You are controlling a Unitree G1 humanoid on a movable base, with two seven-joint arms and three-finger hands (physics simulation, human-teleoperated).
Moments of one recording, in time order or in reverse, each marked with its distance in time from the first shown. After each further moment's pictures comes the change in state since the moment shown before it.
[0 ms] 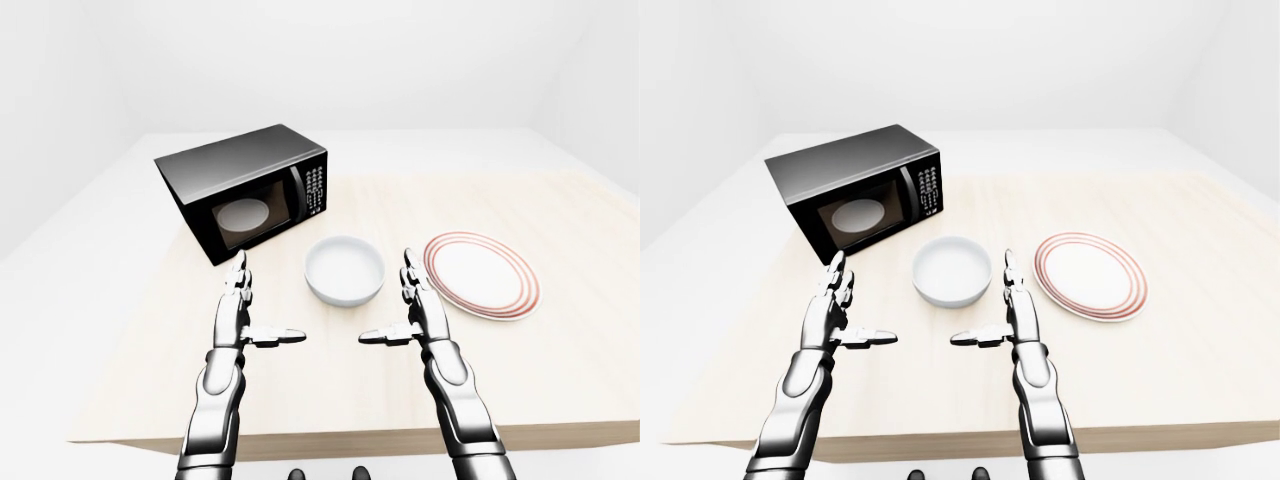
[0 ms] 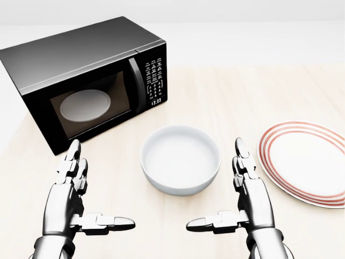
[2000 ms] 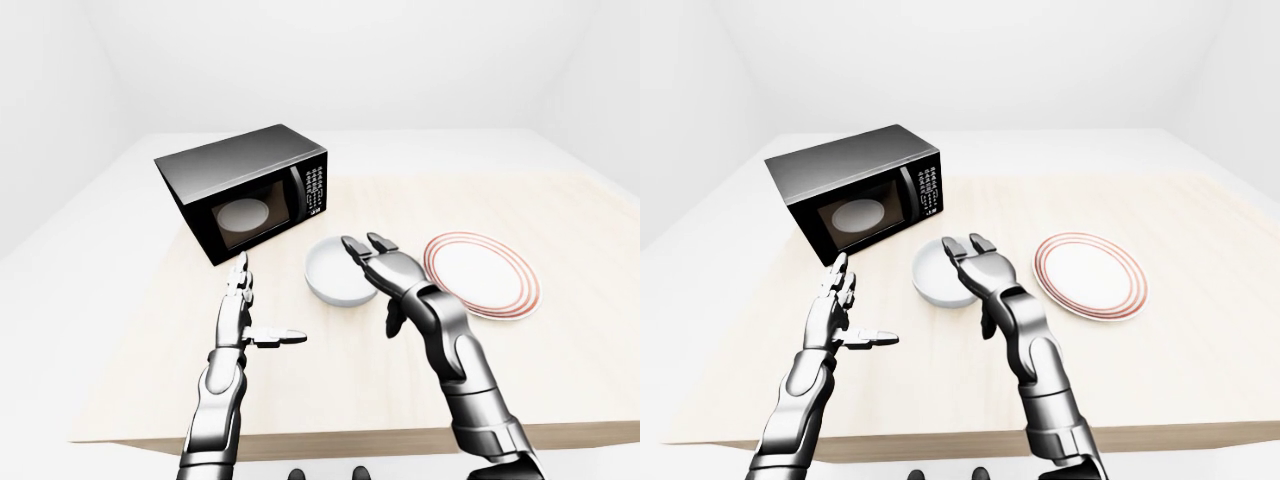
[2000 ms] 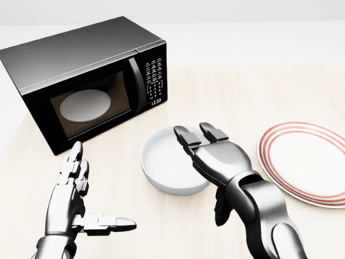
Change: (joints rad) left arm -0.009 0.000 -0.003 0.035 0.012 -0.010 0.005; right arm -0.308 -0.091 0.078 -0.038 -1.165 -0.114 0.532
